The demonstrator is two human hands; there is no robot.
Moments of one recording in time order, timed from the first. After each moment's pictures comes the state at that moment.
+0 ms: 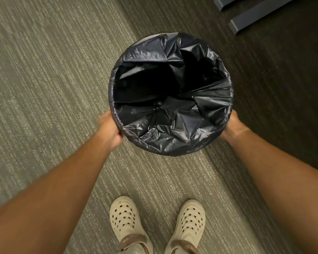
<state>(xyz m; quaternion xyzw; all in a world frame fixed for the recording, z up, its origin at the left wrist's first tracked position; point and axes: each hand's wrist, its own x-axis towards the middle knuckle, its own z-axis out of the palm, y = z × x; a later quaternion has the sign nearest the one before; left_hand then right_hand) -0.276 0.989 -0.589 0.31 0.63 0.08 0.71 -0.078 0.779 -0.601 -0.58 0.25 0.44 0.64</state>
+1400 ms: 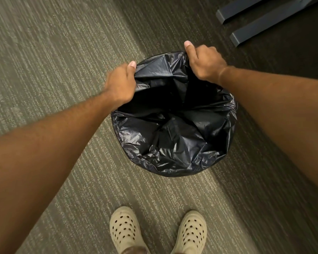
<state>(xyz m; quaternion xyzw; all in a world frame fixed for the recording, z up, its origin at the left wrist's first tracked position) -0.184 1.060 -0.565 0.85 0.43 0.02 0.32 0.013 0.923 -0.559 -0.92 -0.31 0.21 0.13</state>
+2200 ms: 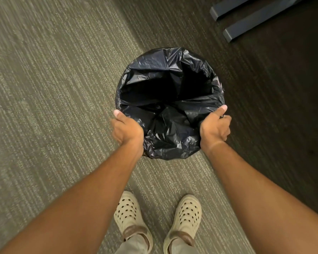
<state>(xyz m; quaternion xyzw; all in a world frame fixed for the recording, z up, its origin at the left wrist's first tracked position) -0.255 0.929 -0.553 0.47 0.73 0.16 0.47 -0.134 0.800 -0.566 -0.87 0.30 0.14 0.36</state>
